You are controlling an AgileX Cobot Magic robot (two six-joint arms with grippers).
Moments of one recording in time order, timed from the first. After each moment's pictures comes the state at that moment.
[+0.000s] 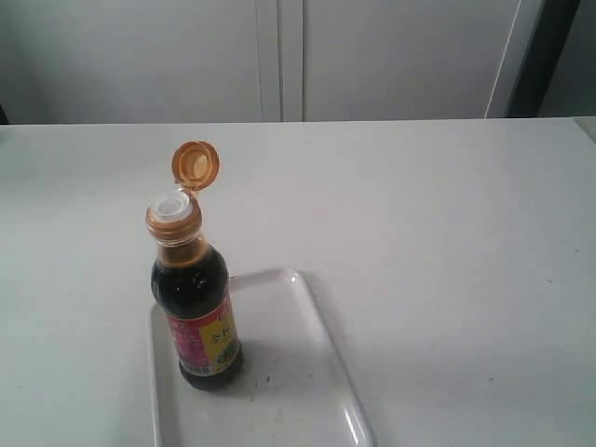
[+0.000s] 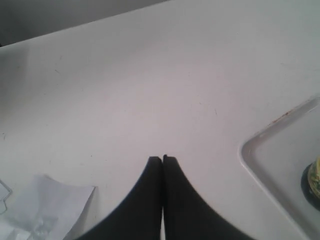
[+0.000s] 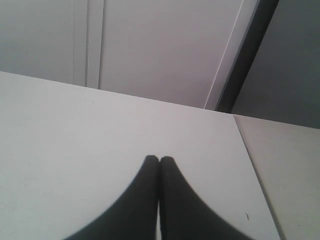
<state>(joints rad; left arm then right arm) -0.32 0.62 -0.57 0.21 0.56 -0.09 0.03 0.44 -0.49 0.00 0.34 -0.14</state>
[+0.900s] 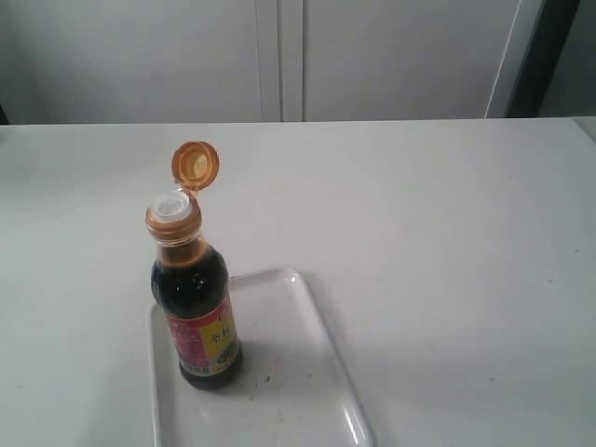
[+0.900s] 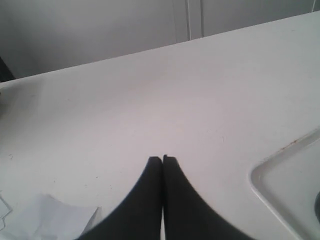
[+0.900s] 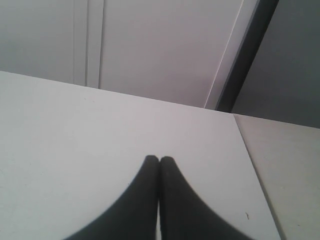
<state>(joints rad) -0.20 0.45 -0.36 0.02 0.32 0.10 0.03 0.44 -0.49 0.00 0.35 -0.14</state>
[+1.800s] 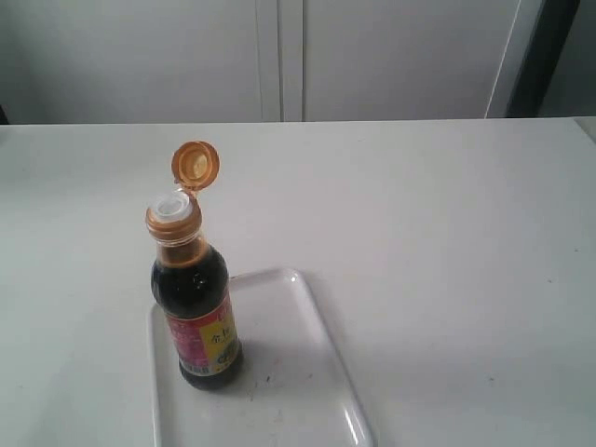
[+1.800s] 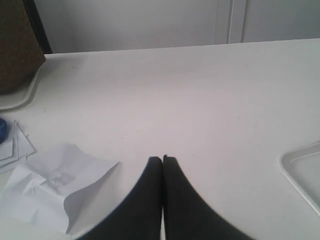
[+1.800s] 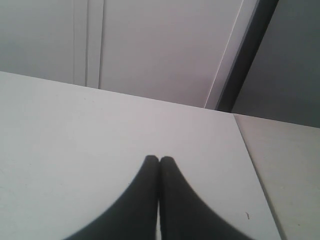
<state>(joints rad) -0.02 0.02 -0.04 -0.06 0.33 0.09 0.03 0.44 -0.49 0.00 0.35 -0.14</state>
